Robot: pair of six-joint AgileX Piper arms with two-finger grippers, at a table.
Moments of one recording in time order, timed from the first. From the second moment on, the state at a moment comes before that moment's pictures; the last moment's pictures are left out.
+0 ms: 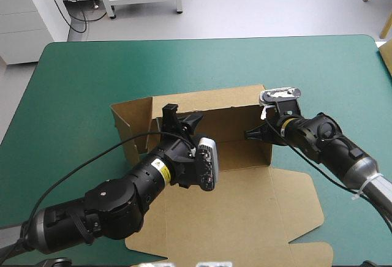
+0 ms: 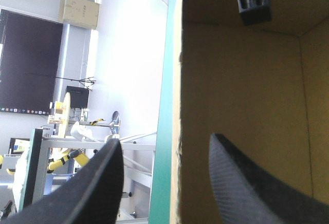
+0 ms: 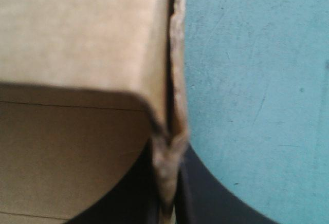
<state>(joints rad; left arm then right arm) -1.27 1.21 -1.06 1.12 0.70 -0.05 0.46 1.32 -1.02 -0.20 0.64 0.37</state>
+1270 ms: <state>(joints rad) -0.35 0.74 -0.84 -0.20 0.82 0.38 0.24 1.84 -1.54 -0.01 0.86 0.02</state>
